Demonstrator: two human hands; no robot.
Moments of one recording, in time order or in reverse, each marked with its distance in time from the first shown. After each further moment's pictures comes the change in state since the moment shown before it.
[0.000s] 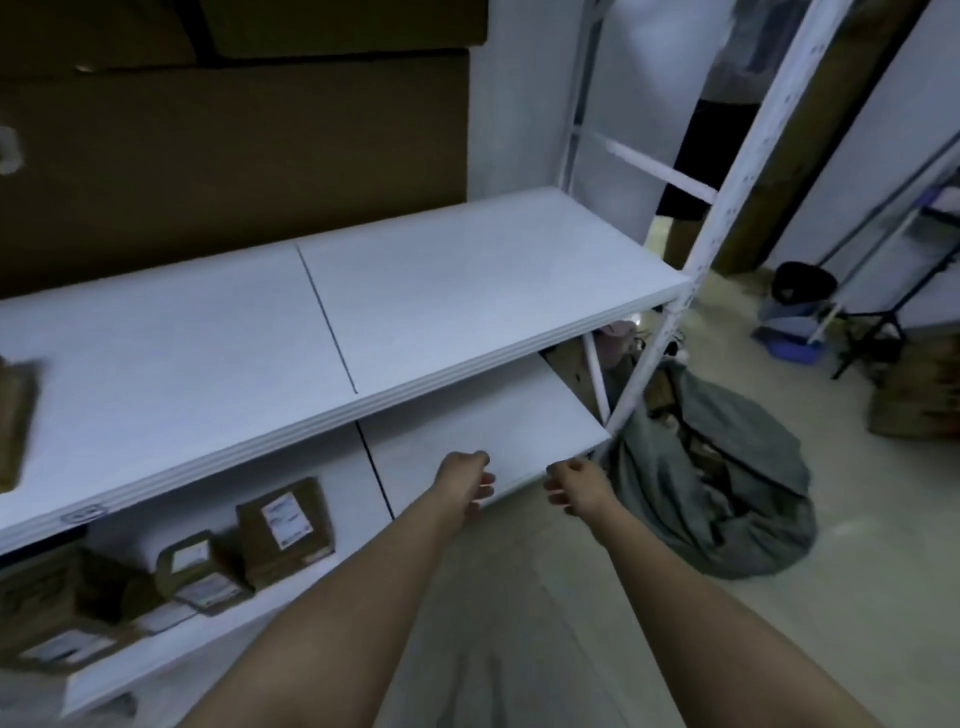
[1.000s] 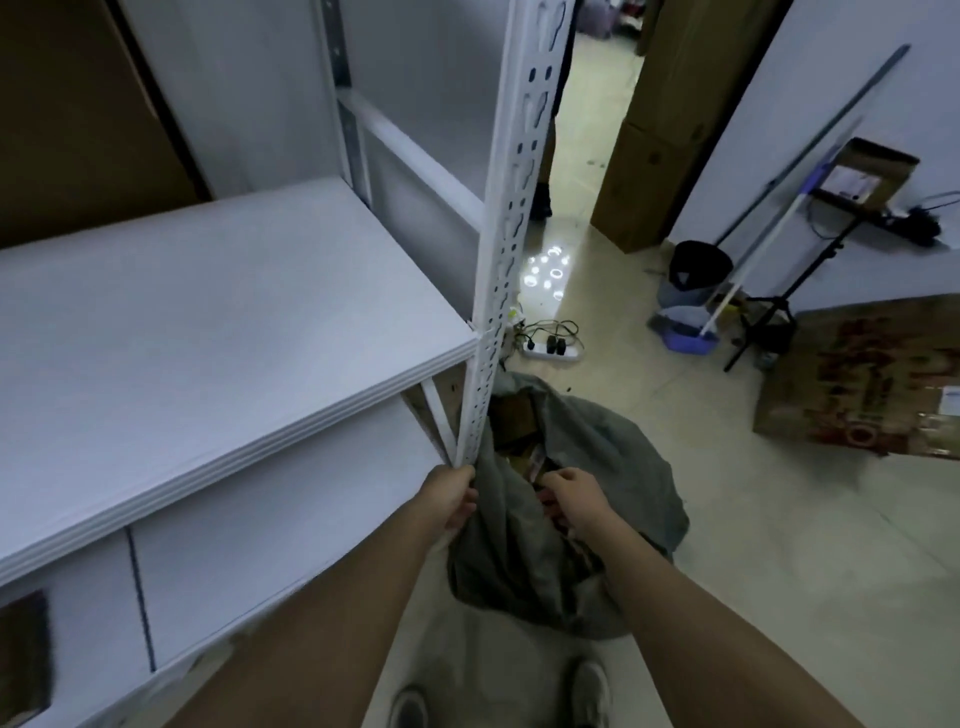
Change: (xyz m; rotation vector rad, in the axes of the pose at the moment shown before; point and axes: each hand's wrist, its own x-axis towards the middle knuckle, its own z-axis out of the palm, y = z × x) left_hand 0.215 0.168 0.396 0.103 -0.115 -0.140; right_hand 0.317 -0.006 -0.373 -0.081 0.075 0.162
